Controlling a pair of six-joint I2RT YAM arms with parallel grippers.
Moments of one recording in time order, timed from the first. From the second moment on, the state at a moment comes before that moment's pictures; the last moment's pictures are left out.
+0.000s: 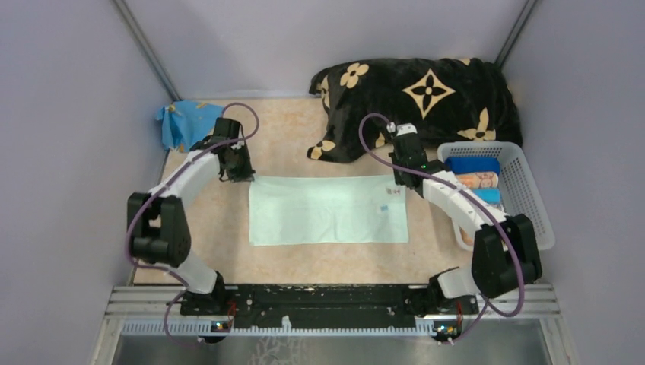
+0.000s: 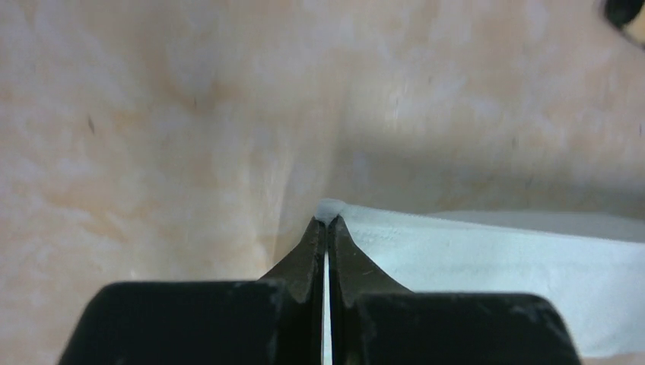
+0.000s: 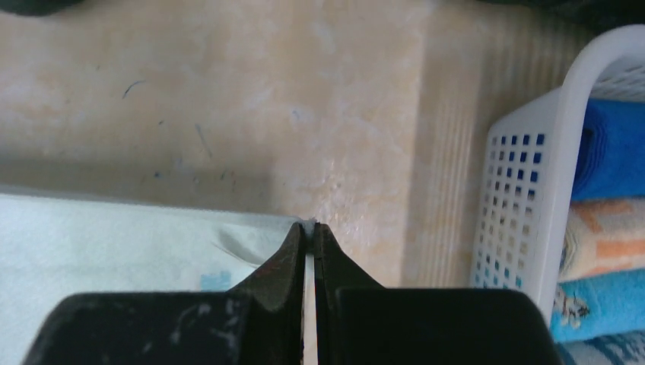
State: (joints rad) left arm -0.17 1.50 1.09 -0.61 -0.01 -0.37; right arm 0.38 1.33 0.94 -0.47 0.31 0.09
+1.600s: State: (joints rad) left arm -0.12 1.49 0.92 -0.59 0.08 -0.46; right arm 0.25 1.31 0.85 -0.61 0.10 0.26
